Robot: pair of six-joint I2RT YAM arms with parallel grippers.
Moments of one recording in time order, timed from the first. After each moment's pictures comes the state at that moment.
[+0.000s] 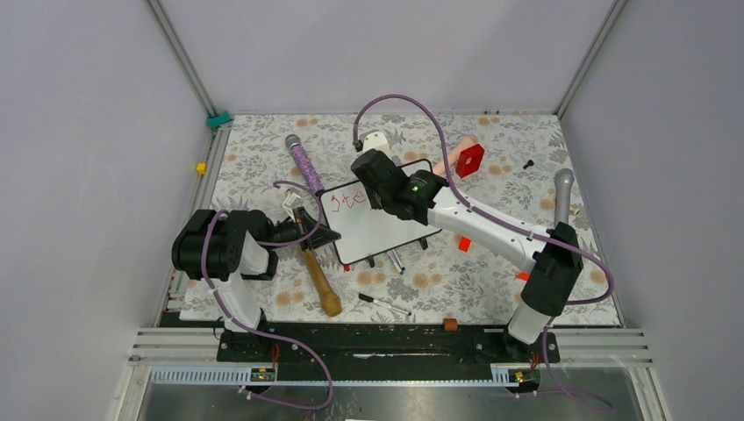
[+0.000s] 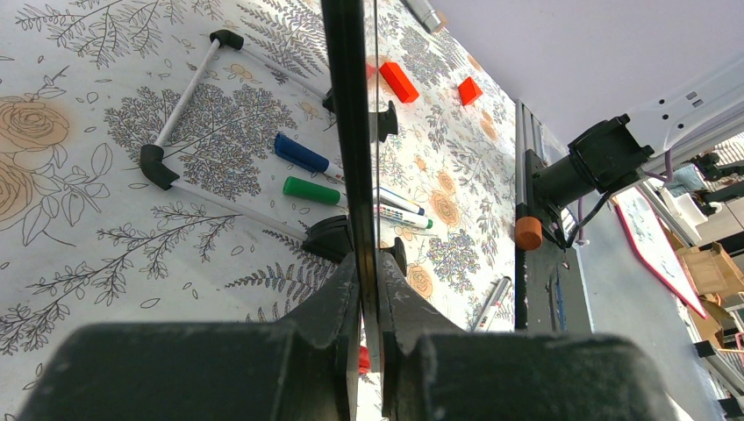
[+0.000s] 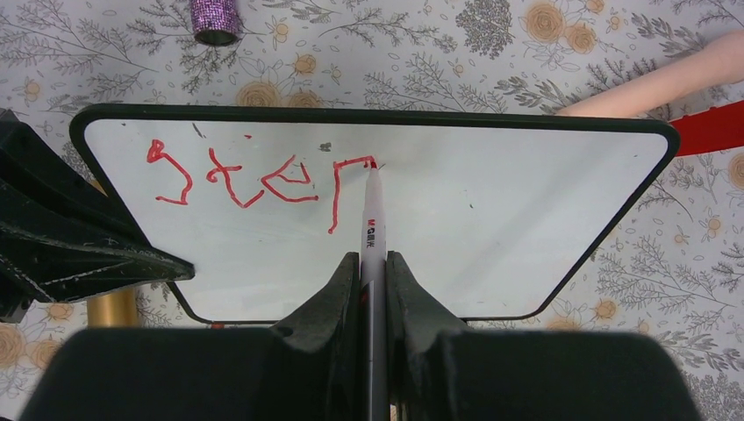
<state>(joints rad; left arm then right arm) -0.04 1.80 0.30 1.46 1.21 -0.61 0.95 1.71 1.59 -0.66 0.50 0.32</state>
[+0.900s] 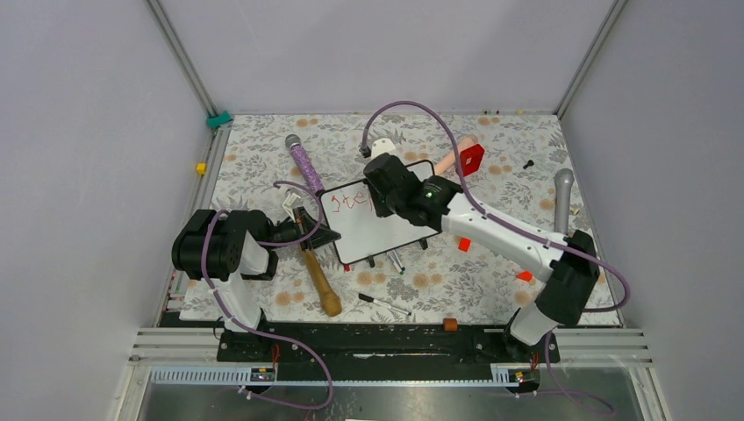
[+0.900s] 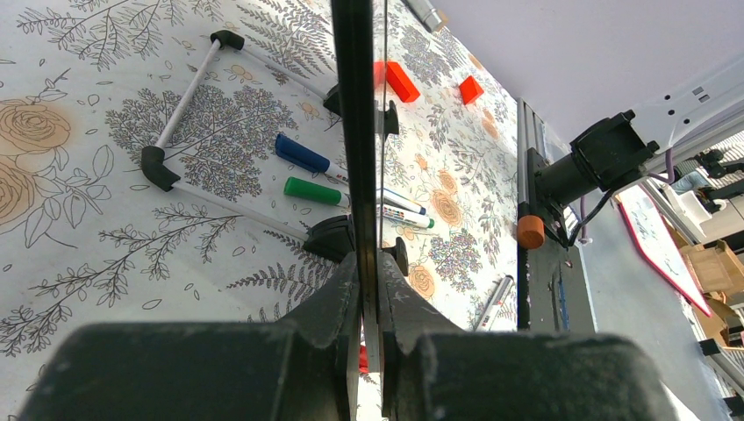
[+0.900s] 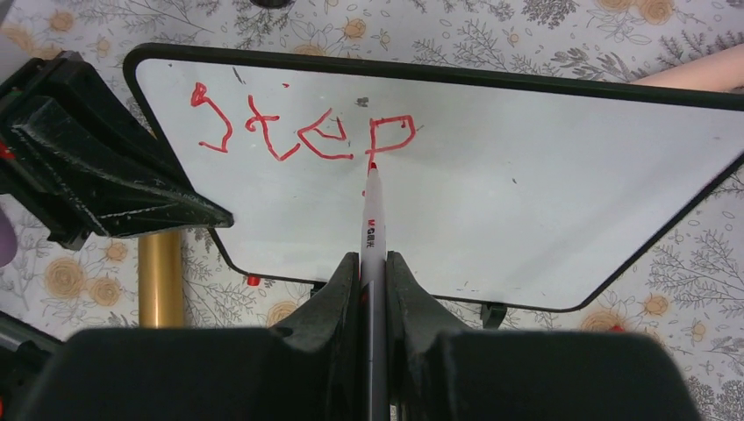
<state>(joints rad) -0.04 1.80 0.30 1.46 1.21 -0.60 0.94 1.64 1.50 -0.64 0.37 0.34</state>
